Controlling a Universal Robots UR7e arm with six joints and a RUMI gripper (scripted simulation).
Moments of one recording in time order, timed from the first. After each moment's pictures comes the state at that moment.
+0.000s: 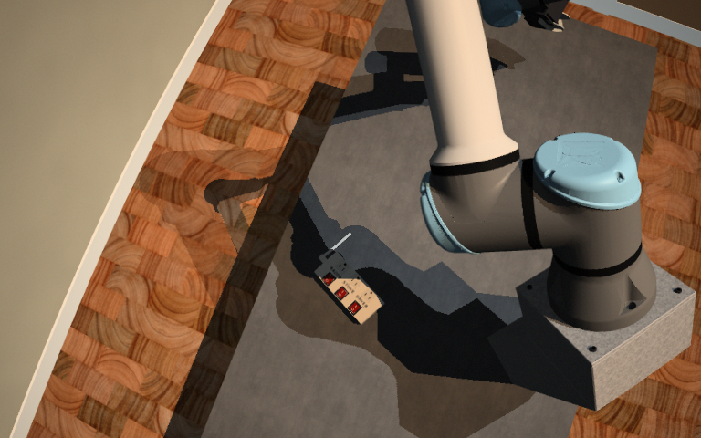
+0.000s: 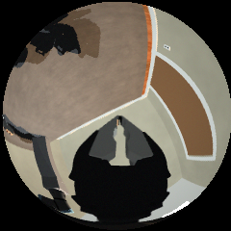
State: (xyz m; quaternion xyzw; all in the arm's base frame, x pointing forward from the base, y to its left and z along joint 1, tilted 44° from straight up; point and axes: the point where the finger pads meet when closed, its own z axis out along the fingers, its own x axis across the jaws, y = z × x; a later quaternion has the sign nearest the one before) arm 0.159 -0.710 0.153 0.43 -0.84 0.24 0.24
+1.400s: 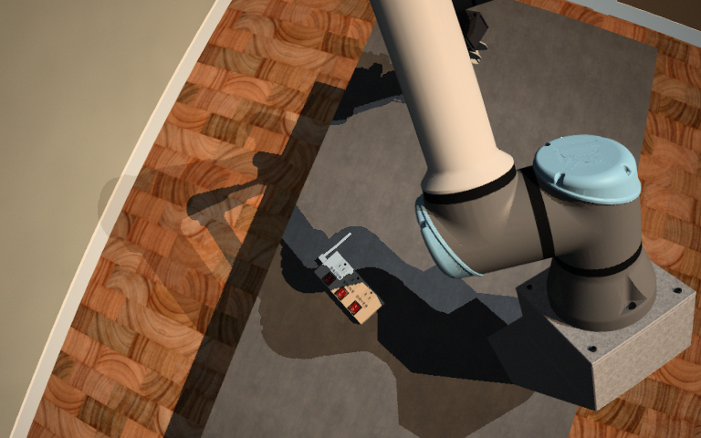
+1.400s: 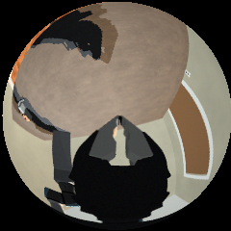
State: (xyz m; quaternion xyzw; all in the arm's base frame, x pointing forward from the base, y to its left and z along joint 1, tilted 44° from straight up) arm 0.342 -0.576 0.154 0.51 -0.82 0.22 0.14
